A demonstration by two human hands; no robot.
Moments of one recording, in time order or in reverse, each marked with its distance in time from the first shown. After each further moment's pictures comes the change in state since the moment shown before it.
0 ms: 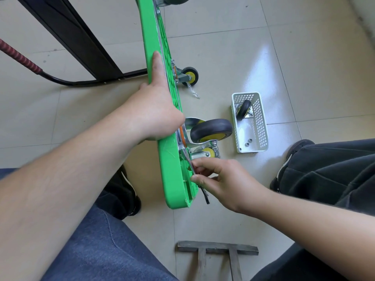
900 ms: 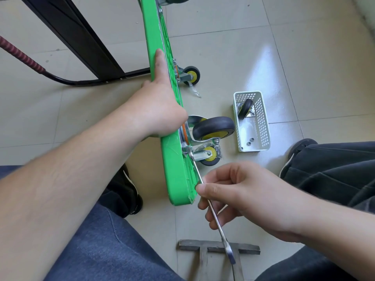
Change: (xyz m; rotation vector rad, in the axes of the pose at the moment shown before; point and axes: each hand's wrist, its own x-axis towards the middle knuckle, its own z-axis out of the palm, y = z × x) left_hand 0.001 0.001 0.002 0.006 0.008 -0.006; right_hand -0.036 -0.080 -0.028 0.595 -0.175 0.483
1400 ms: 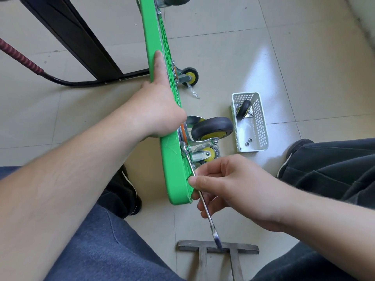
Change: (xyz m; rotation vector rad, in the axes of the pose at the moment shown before) left_hand -0.001 -0.001 0.000 -0.024 0.005 0.012; right_hand 0.014 -0.002 0.006 -0.027 0.038 -0.036
